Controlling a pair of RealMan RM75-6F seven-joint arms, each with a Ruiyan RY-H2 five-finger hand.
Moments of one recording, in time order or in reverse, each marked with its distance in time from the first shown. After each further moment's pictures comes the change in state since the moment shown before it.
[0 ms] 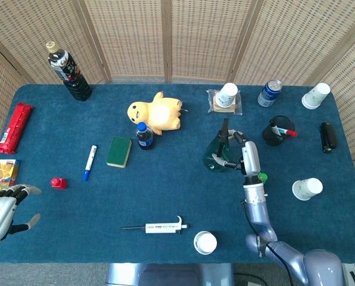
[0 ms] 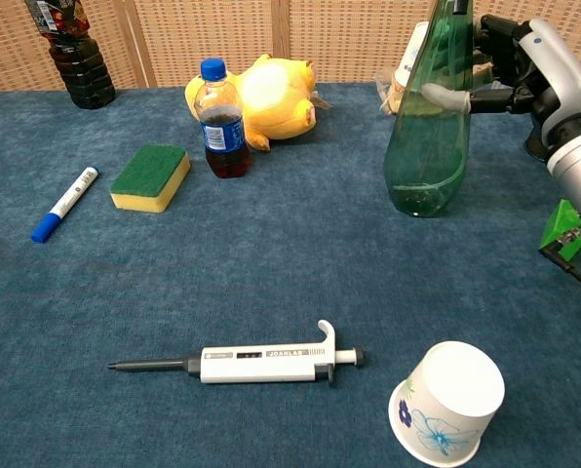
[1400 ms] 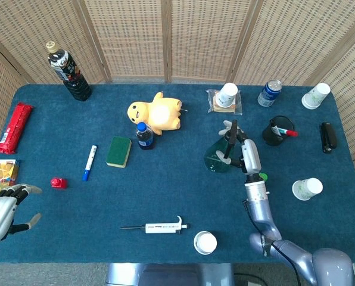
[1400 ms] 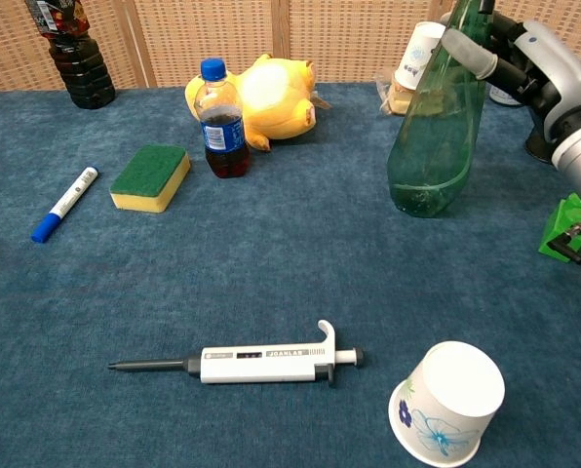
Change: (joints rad) left arm -0.001 0.001 0.000 -0.001 0.009 0.008 -0.006; right arm -0.002 0.066 0.002 -0.092 0.006 -0.053 -0.022
